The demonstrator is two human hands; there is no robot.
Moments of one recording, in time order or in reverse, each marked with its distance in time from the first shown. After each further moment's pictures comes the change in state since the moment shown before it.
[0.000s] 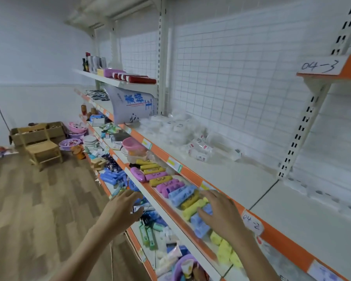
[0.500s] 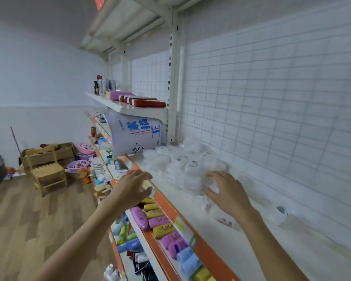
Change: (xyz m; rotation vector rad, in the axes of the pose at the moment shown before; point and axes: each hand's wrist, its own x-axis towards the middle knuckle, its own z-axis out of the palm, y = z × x) left_hand 0.276 -0.066 -0.011 0.037 0.118 0.035; right_hand 0.292 0.055 0.002 -0.002 0.105 -0.041
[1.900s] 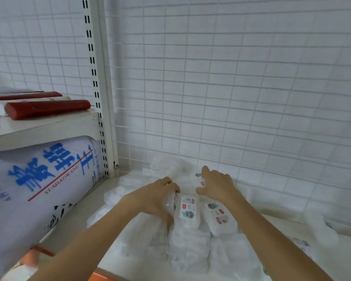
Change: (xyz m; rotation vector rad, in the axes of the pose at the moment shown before) left_hand 0.355 -0.097 0.170 -0.295 -0.661 0.868; right_hand 0.273 0.045 0.127 -0.430 -0.204 0.708
